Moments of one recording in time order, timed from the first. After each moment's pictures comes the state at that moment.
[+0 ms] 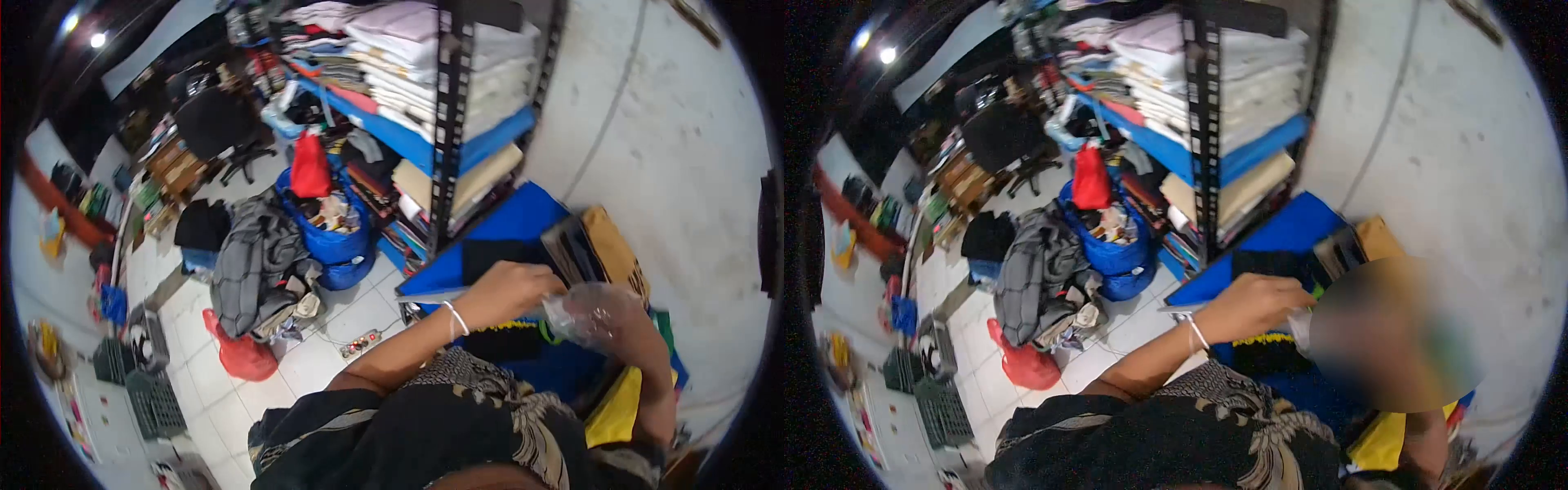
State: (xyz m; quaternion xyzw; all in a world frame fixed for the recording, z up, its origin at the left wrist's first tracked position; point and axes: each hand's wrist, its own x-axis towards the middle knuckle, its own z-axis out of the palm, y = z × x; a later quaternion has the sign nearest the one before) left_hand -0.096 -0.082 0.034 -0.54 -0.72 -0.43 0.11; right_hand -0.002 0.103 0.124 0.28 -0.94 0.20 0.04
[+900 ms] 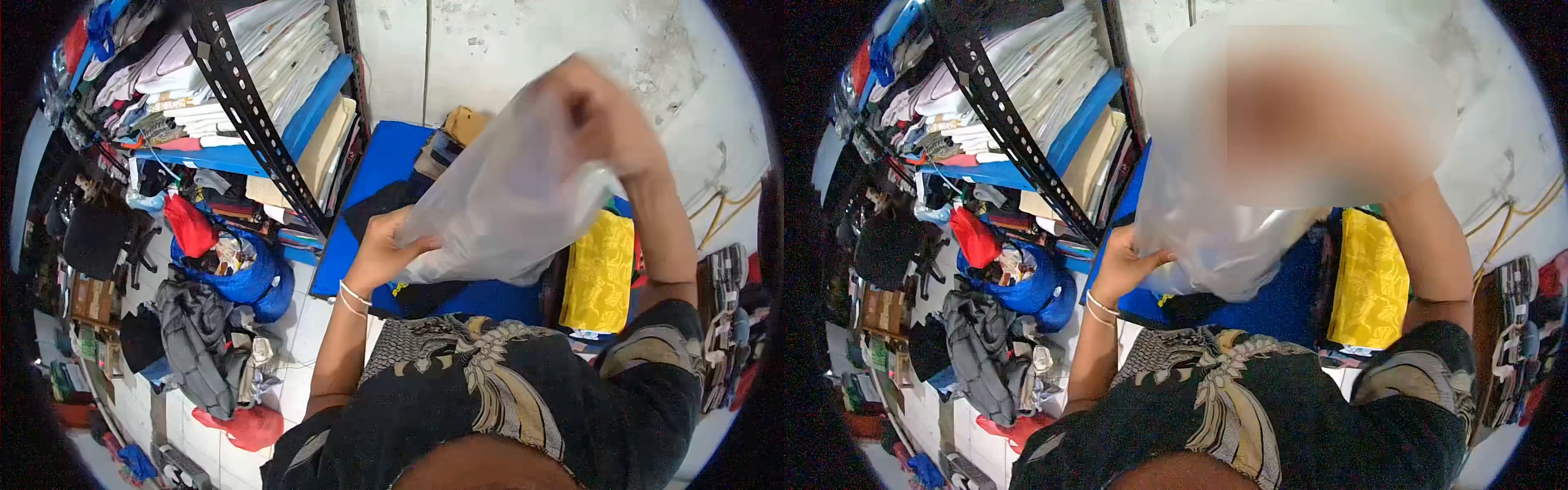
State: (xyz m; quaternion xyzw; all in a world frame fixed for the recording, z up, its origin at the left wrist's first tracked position) left_hand -0.103 -0.066 0.001 -0.43 -0.64 -0.62 -0.13; right_hand -0.018 0.129 0.202 0.21 -0.82 0.53 -0.01
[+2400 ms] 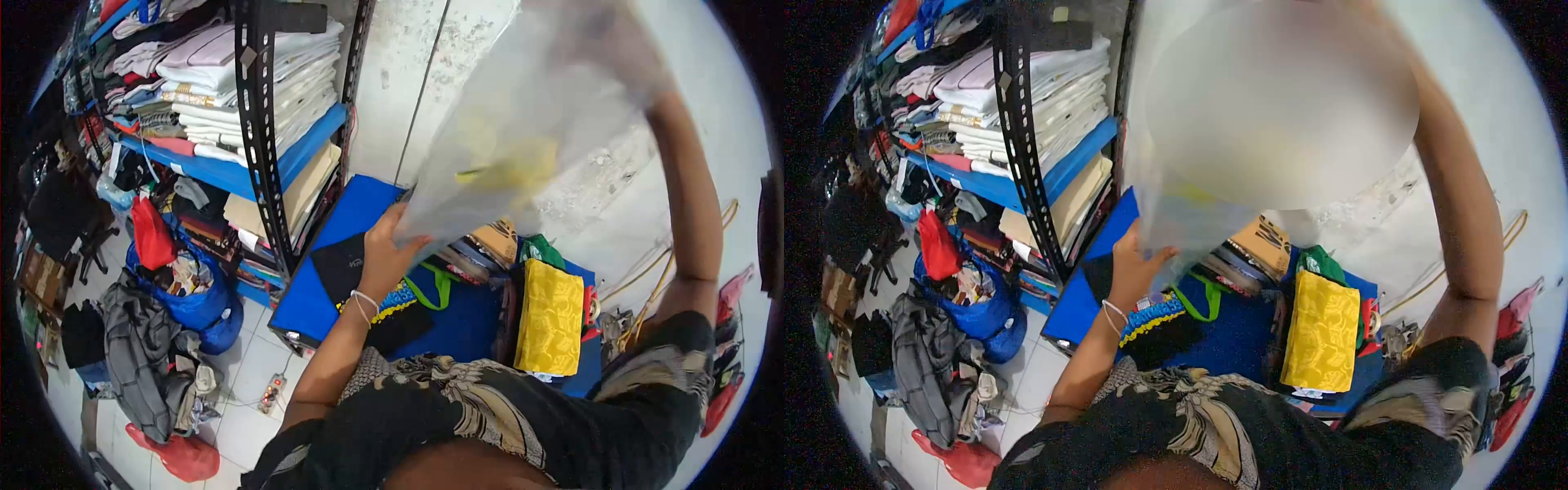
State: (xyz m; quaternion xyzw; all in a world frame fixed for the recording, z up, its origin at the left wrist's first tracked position) left_hand -0.104 -0.018 0.003 -0.35 -0.60 -0.71 0.10; right_hand -0.031 0.098 0.317 0.21 -0.95 0.01 0.22
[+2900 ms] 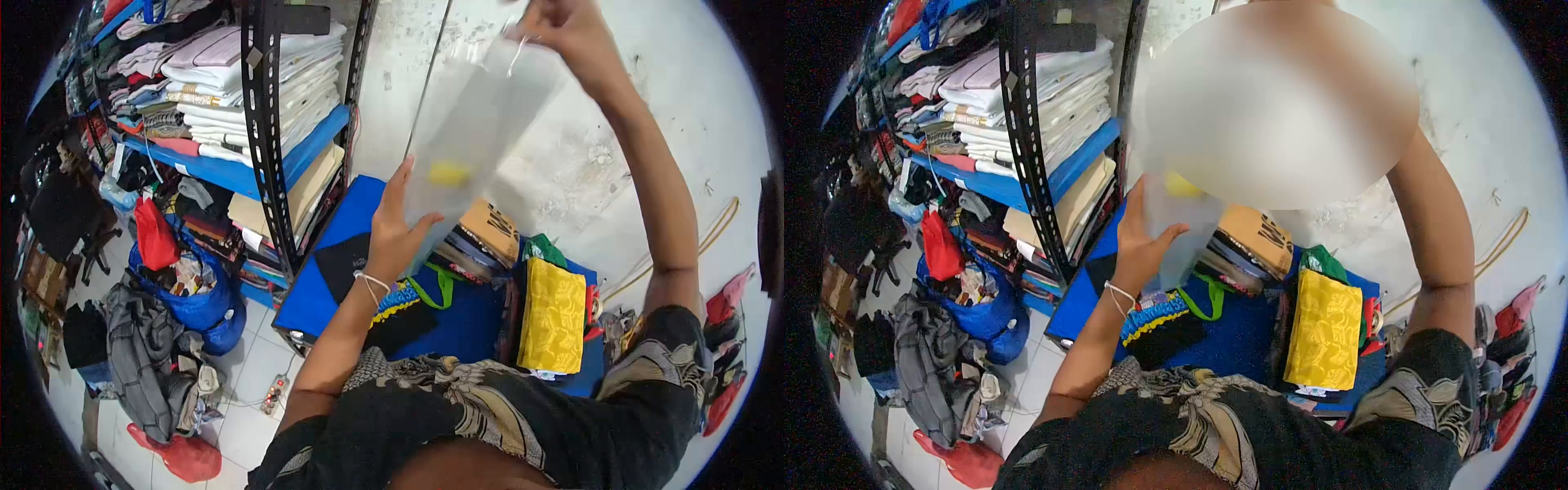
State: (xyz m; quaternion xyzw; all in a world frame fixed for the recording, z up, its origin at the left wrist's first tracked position) left_hand -0.111 -0.018 0.039 -0.37 -0.54 -0.75 0.05; right_hand -0.068 0.120 0.304 0.20 -0.93 0.14 0.26
